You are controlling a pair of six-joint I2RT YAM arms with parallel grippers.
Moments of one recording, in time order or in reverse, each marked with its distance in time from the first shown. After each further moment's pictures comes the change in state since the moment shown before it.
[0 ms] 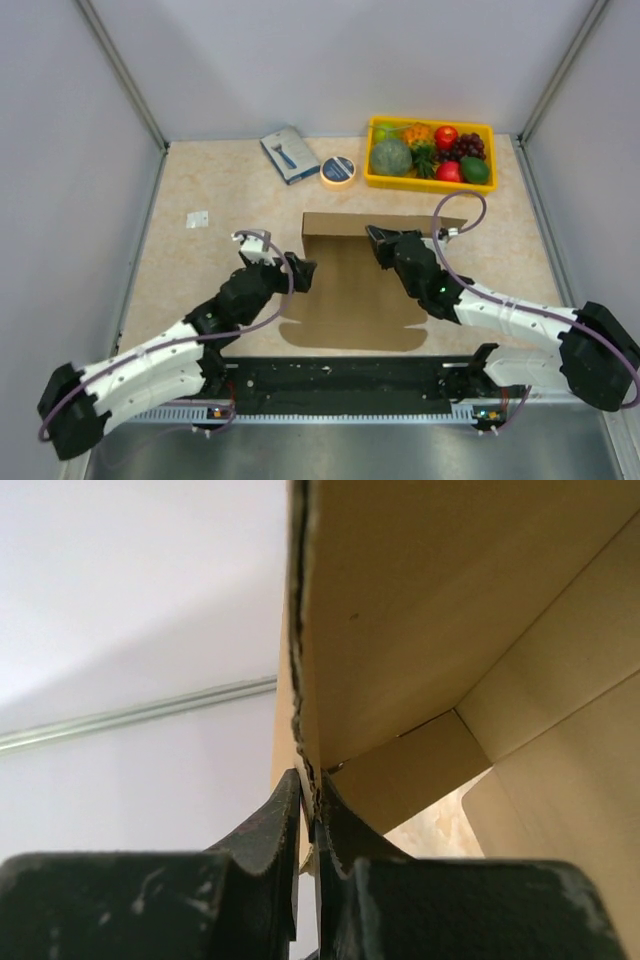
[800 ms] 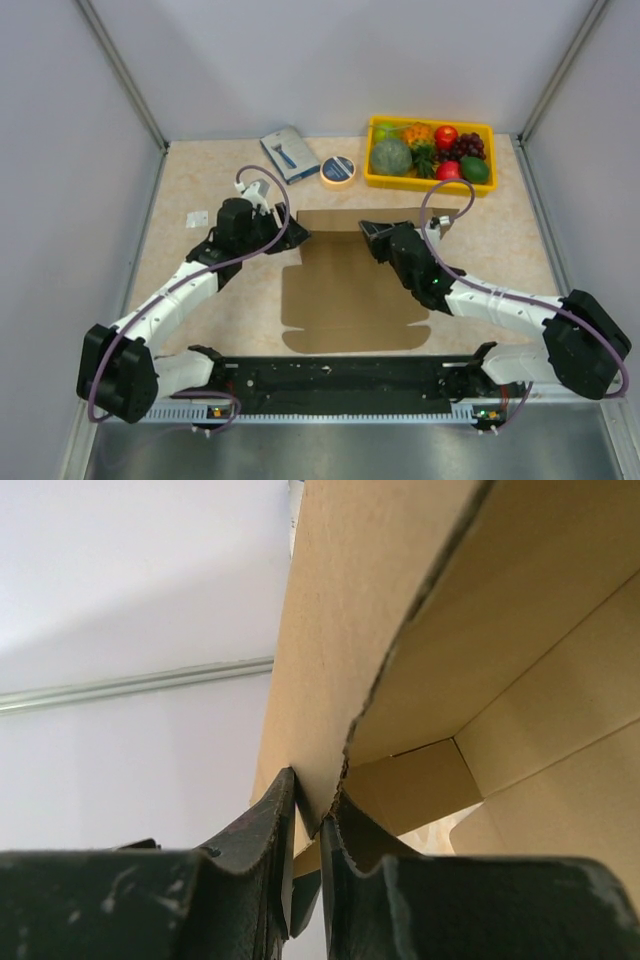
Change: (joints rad) left arm 0.463 0.290 0.402 -0.336 0.732 -0.132; right arm -0.035 0.077 0.038 0.058 -0.086 -0.140
